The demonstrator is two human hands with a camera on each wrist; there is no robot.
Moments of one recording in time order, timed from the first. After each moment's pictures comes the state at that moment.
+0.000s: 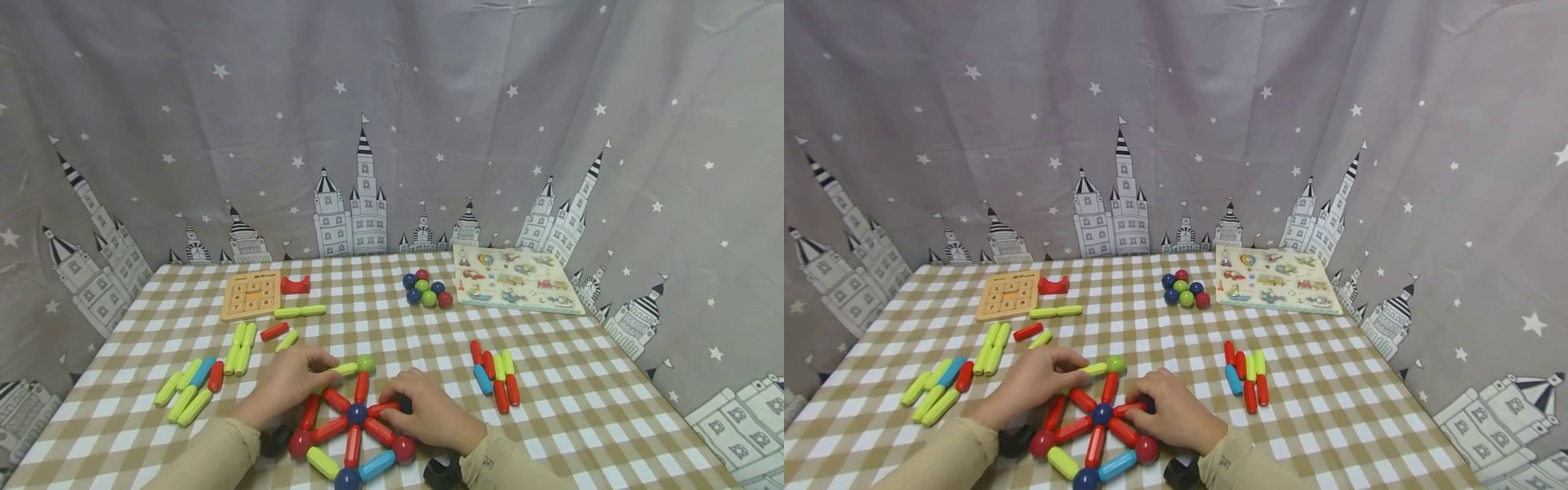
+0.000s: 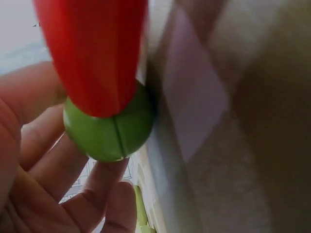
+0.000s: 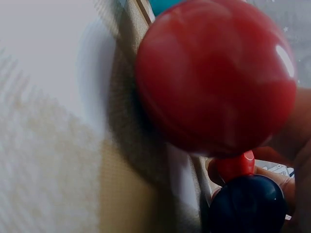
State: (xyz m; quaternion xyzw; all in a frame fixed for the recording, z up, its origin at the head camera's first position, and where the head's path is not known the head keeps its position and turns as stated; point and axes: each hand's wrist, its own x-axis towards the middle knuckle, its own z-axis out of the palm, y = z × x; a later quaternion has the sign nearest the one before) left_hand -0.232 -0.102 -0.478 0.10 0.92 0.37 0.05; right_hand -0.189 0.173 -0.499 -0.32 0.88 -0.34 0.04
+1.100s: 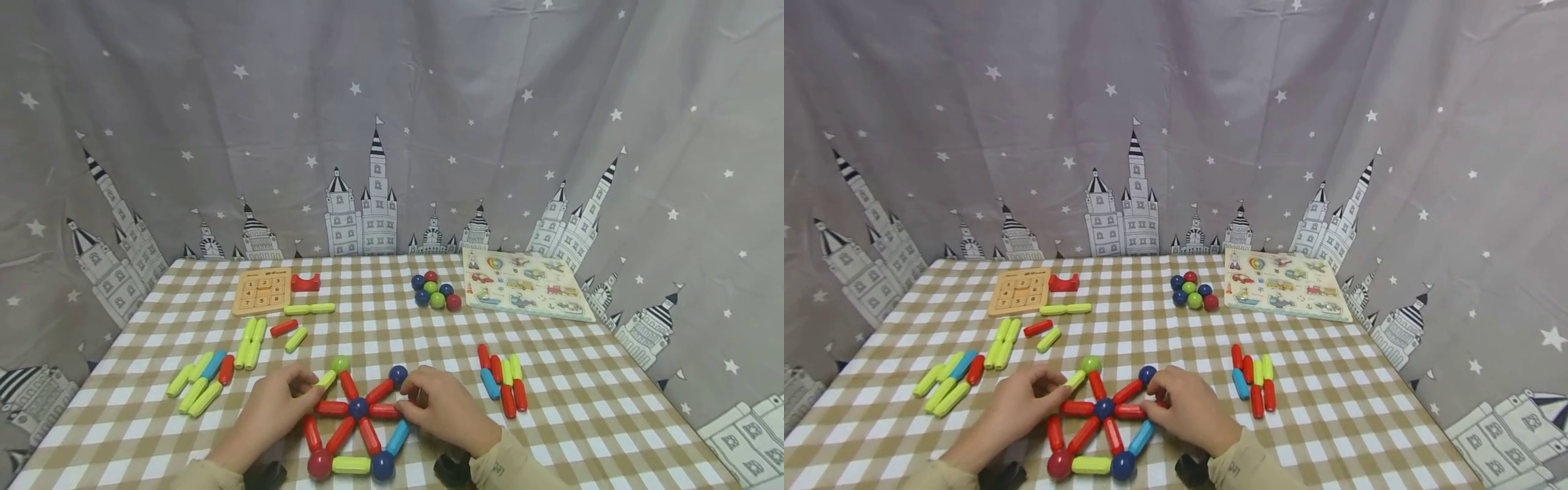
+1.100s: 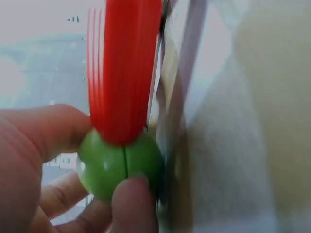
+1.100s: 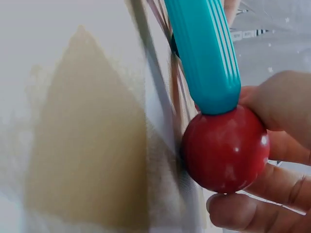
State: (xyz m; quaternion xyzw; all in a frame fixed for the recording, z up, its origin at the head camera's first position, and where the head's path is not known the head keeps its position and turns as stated) left_hand -0.185 -0.120 -0.483 0.01 0.92 0.38 0.02; right_hand -0.182 0.179 -0.484 -0.26 0.92 -0.30 0.01
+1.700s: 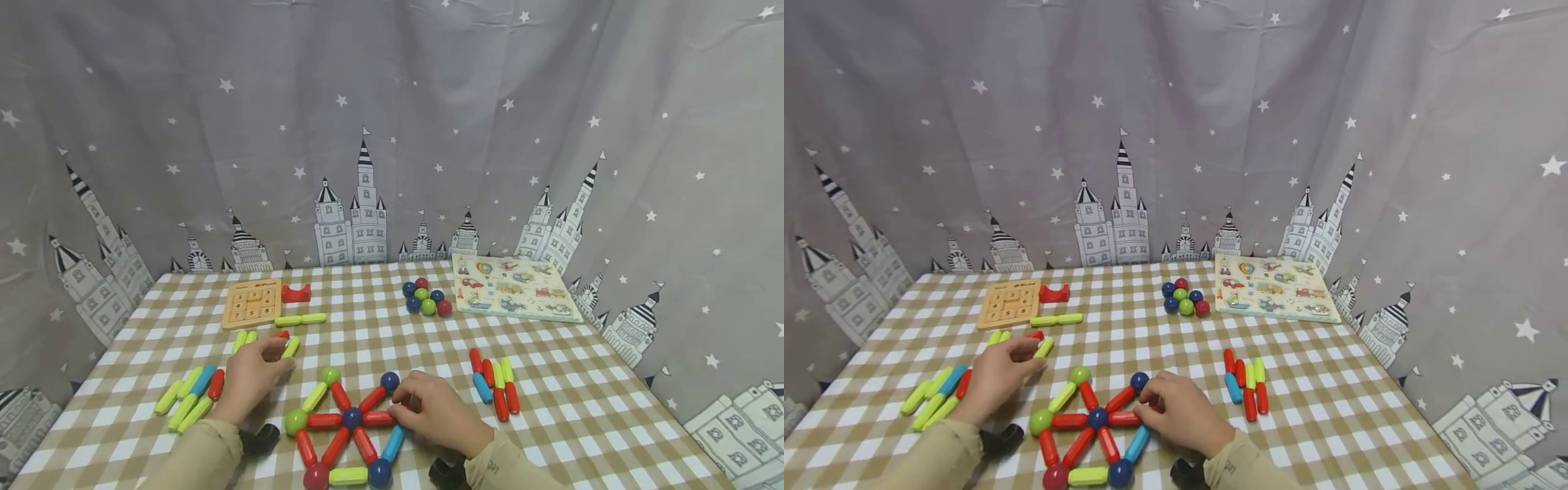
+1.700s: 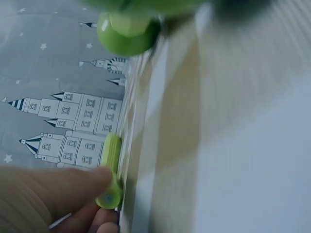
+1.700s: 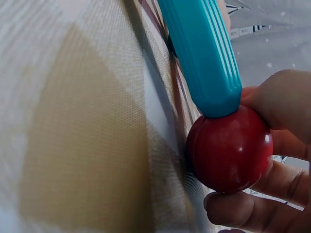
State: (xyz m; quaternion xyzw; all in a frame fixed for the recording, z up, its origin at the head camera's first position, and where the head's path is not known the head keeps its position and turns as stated) left_hand -0.254 -0.159 -0.495 -0.01 0.92 0.40 -0.05; right_hand -0.192 0.184 -0.492 -0.26 0.91 -0.33 0.02
